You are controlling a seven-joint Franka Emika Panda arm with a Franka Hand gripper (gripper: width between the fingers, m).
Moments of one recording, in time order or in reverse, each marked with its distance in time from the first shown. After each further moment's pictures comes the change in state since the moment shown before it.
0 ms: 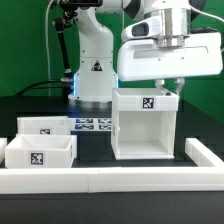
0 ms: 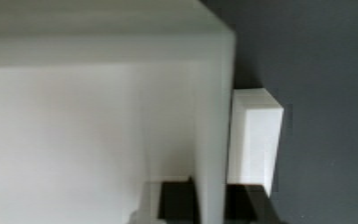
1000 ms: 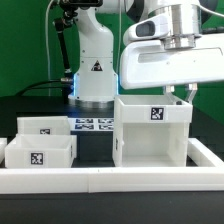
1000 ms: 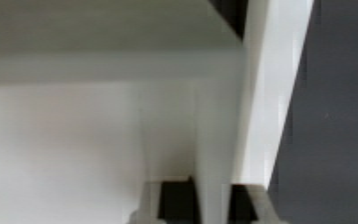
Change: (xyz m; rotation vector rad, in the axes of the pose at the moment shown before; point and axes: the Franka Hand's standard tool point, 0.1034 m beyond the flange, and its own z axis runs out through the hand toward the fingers) arm 0.099 0.007 0.015 0.016 0.126 -0.017
